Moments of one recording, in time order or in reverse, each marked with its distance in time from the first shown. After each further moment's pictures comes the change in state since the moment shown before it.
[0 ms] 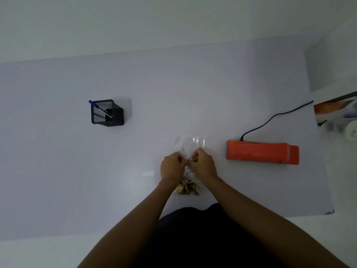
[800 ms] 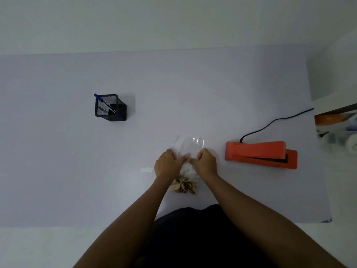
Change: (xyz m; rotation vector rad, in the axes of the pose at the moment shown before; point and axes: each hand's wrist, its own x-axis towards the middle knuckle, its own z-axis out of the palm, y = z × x) left_hand -0.003 -0.009 0.000 0.042 0.106 -0.081; right_hand 0.001 0.002 -0.010 0.033 0.051 0.125
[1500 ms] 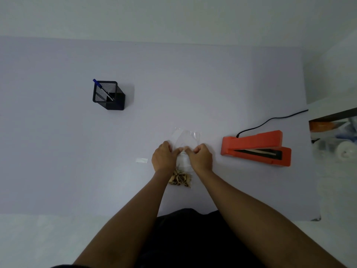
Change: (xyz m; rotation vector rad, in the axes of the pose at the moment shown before) left_hand -0.001 -0.007 0.024 -0.049 0.137 -0.011; right_hand -0.006 0.006 0.008 0.082 0.085 0.012
